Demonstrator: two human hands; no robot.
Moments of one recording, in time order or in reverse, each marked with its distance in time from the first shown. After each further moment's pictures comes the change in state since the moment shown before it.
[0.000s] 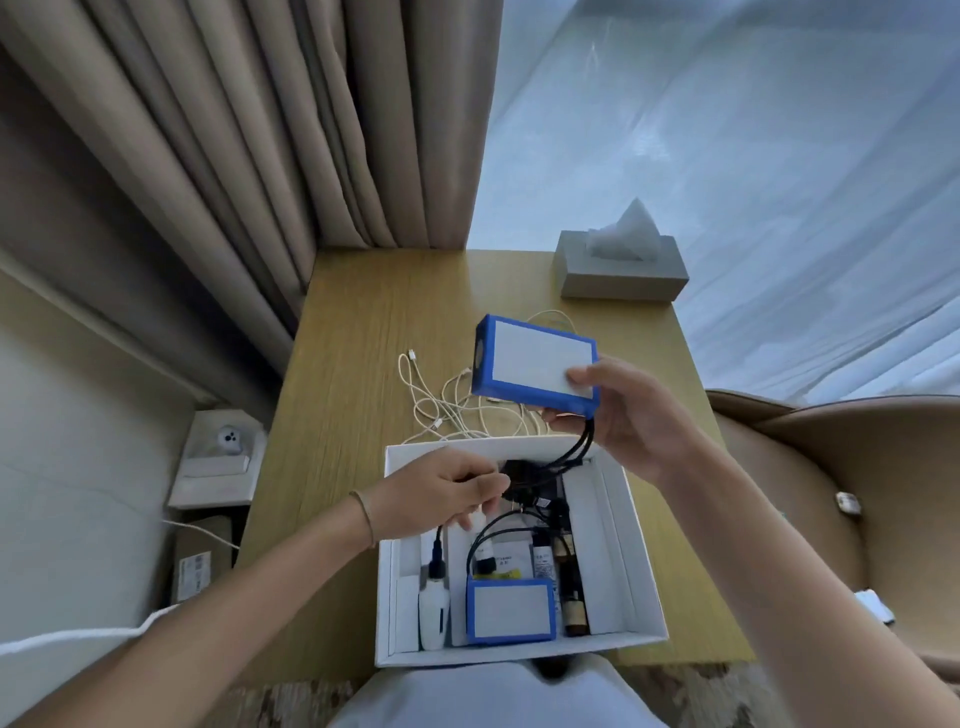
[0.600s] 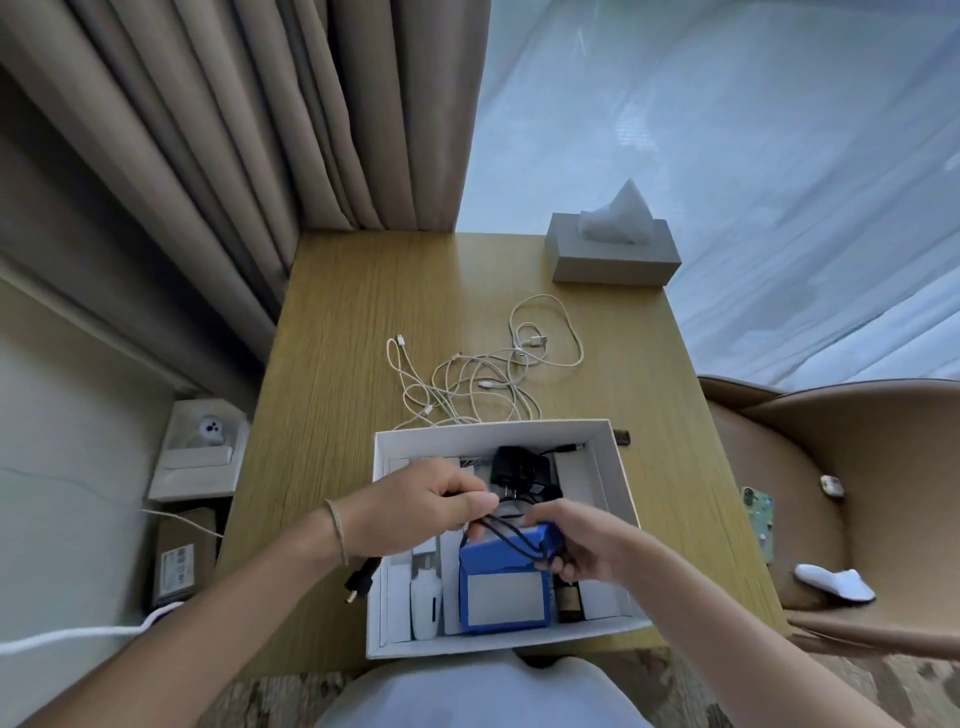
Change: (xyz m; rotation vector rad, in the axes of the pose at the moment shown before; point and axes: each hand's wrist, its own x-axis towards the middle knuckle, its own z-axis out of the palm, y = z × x) left_hand -0.019 -0.005 0.005 0.053 -0.115 -0.013; right_hand -0.010 0.156 -0.042 -0.351 0.213 0.875
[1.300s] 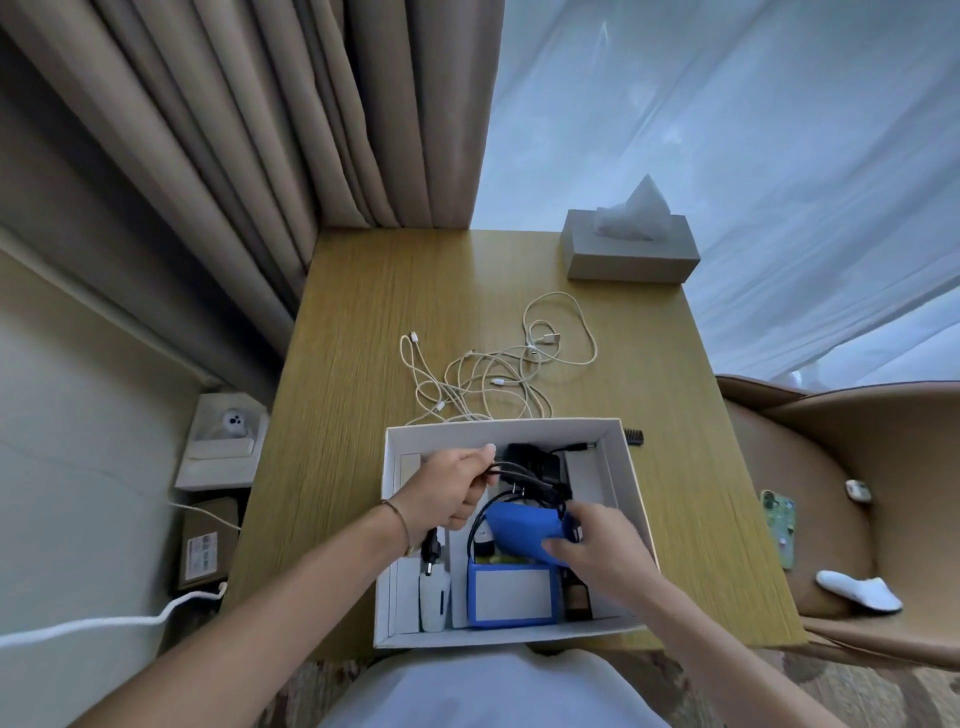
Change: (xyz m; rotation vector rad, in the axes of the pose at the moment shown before) left_hand 0.043 -0.027 0.026 -0.530 0.344 -0.363; right_hand -0.023 0.028 0.003 -0.774 0.538 -0.585
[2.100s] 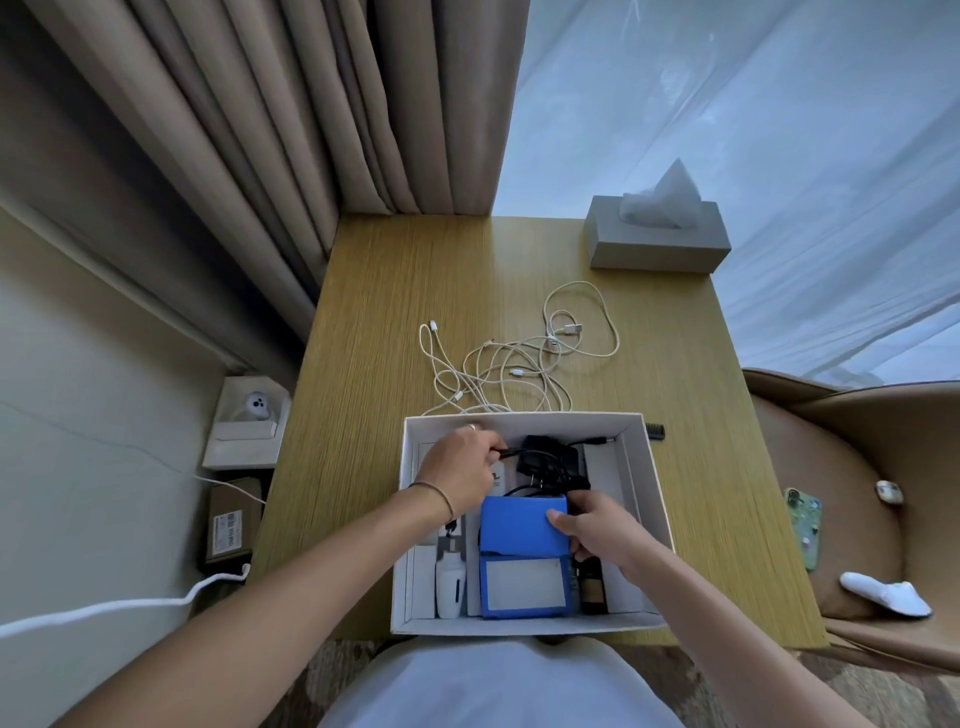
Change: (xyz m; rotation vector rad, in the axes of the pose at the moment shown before) left_hand 0.039 -0.021 -0.007 0.908 0.319 0.259; right_hand 0.032 -0.005 0.011 0.483 -0.224 0.290
